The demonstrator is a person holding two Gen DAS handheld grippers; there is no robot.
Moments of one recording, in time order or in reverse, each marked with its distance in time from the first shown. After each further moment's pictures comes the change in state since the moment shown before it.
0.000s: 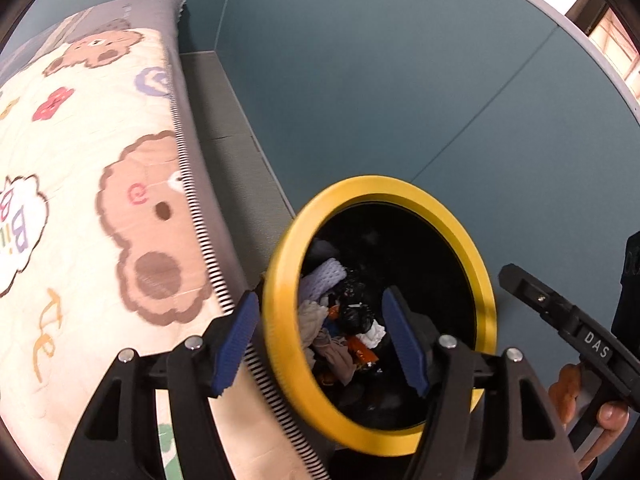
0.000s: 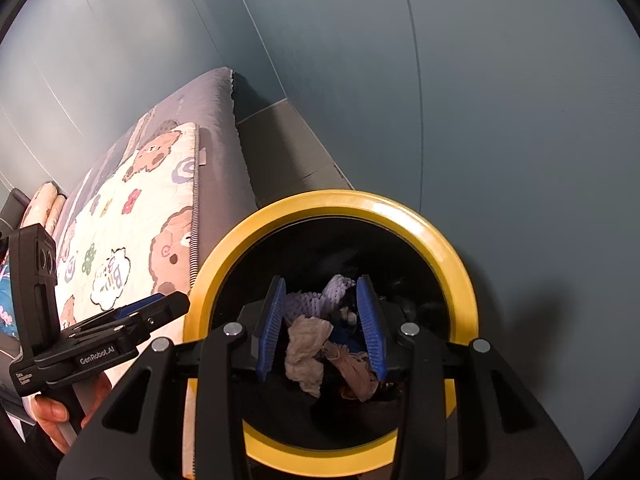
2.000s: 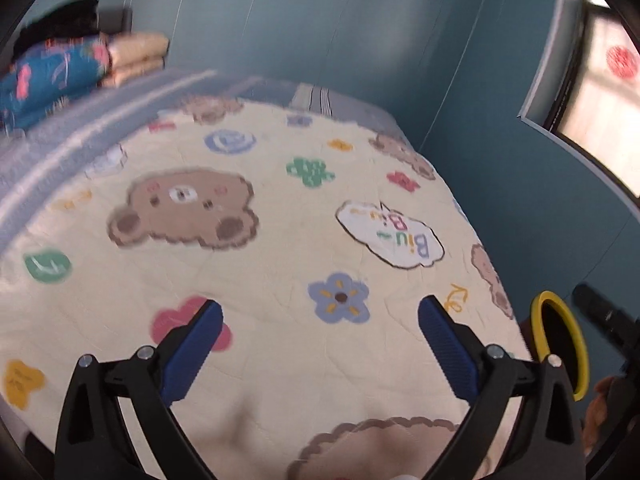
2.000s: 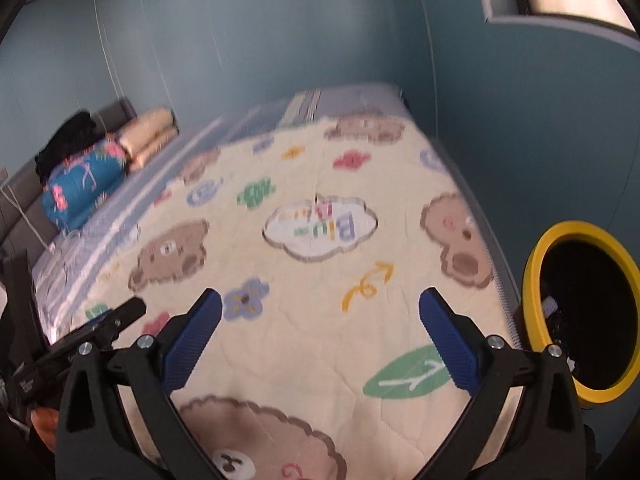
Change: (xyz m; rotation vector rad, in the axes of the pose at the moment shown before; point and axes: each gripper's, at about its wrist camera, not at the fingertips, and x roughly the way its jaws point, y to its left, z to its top) left arm -0.278 0.257 -0.203 -0.348 -0.533 0.463; right arm -0.043 0.317 -0.153 -0.366 -0.212 0.291
